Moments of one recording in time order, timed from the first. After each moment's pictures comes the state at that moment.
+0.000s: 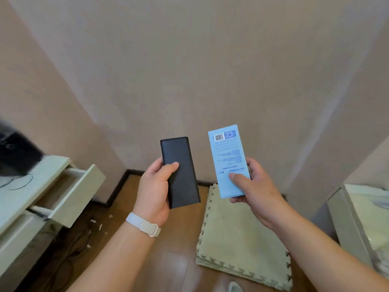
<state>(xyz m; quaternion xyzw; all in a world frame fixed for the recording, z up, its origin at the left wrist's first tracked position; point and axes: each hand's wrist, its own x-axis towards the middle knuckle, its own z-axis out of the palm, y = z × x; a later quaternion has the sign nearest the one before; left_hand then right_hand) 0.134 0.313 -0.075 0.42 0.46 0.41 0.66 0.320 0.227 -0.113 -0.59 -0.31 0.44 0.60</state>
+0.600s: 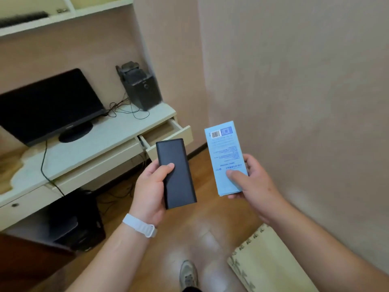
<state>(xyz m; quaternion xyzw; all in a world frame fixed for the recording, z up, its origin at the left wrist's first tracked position) -0.003 0.326 -0.096 0.22 0.60 0.60 0.48 0.200 0.384 -0.128 -0.45 -0.51 0.62 0.39</state>
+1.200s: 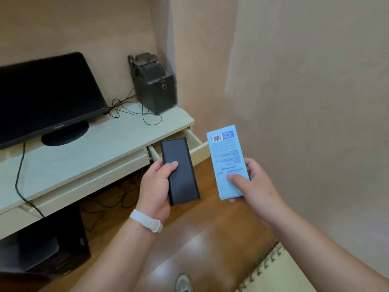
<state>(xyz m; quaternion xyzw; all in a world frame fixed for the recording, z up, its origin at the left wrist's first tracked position) -0.216 0.481 -0.137 0.18 0.56 0.62 0.52 -0.013 0.526 -0.138 -0.50 -0.54 0.58 0.35</state>
